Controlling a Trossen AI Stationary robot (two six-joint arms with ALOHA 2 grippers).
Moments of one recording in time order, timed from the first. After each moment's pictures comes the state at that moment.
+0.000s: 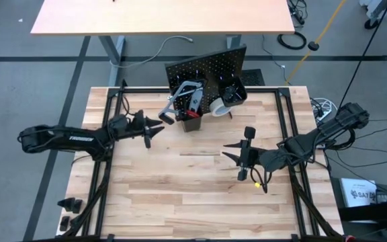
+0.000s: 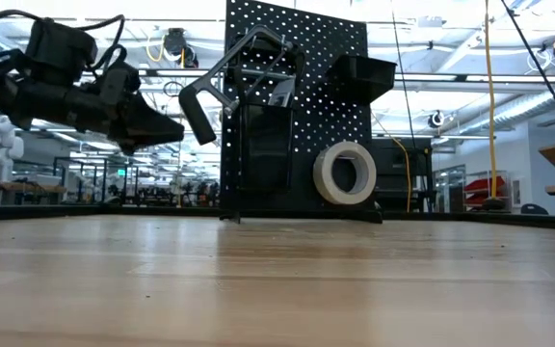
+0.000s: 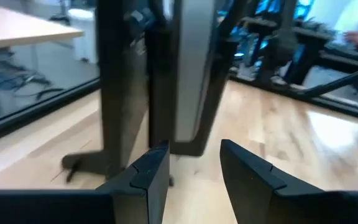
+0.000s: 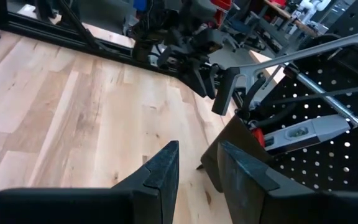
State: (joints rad) left arm 0.42 1.01 0.05 0.82 0.17 -0.15; right arm 0.48 1.18 0.94 -0.18 0.75 -0.06
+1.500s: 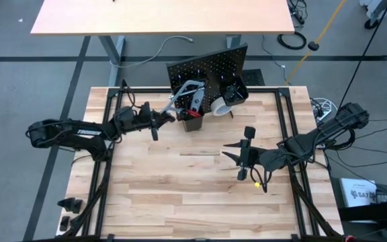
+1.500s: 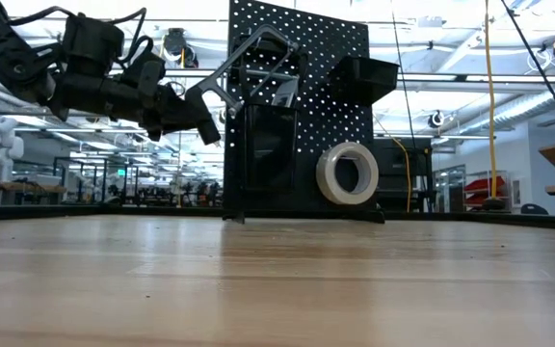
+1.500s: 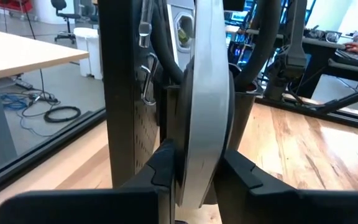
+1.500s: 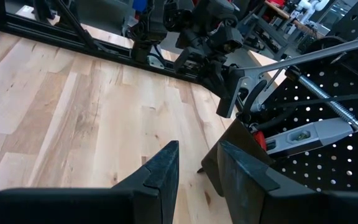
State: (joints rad) left arm 0.47 1.18 0.22 0.87 0.21 -0.10; right arm 0.48 1.18 0.94 -0.18 0.75 -0.06
